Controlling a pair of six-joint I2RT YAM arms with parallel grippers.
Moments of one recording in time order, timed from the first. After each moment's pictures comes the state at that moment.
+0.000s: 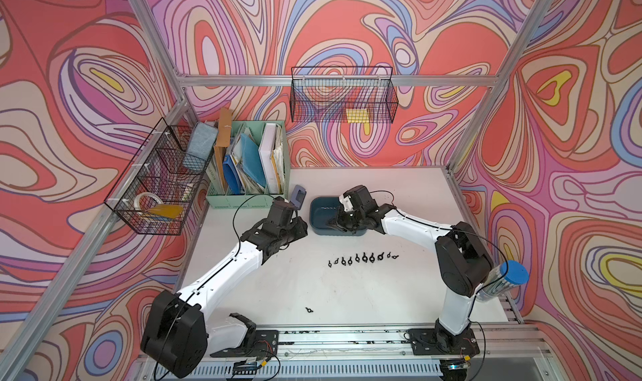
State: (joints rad) left arm -0.44 1.24 0.87 -0.41 0.02 -0.75; right arm 0.61 1.86 1.31 -0.25 -0.43 0.87
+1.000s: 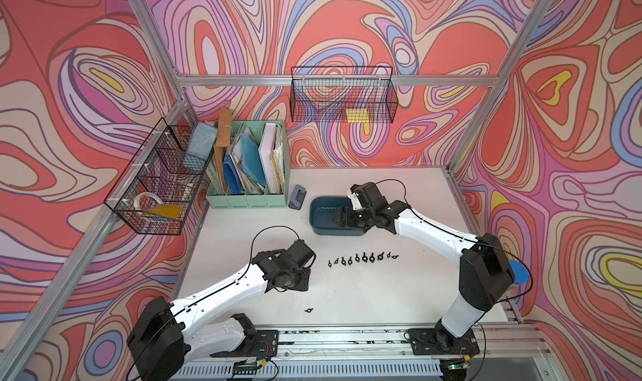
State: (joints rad) left arm -0.83 1.14 0.72 -0.84 -0.04 -0.65; right arm 0.61 1.70 1.31 -0.46 -0.22 0.58
